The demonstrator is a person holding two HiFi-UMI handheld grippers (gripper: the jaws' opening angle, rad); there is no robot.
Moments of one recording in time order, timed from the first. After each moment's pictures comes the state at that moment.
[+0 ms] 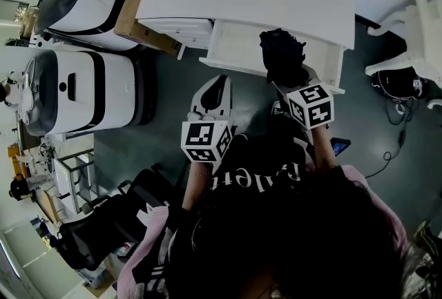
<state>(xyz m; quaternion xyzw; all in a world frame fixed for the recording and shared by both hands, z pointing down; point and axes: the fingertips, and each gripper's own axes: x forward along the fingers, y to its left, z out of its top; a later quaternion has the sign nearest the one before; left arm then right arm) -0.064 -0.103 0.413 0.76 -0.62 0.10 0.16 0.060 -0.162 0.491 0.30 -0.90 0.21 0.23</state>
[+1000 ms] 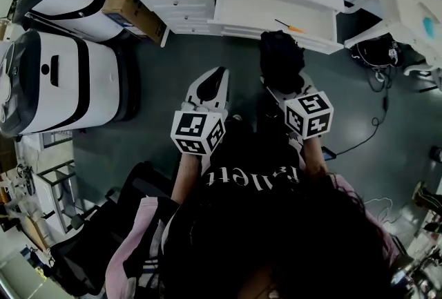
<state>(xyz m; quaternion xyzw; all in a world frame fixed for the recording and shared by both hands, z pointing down) -0.168 0.072 0.421 0.82 -0.53 0.03 0.19 -0.047 0.056 0.465 0.38 -0.87 0.22 0.20</state>
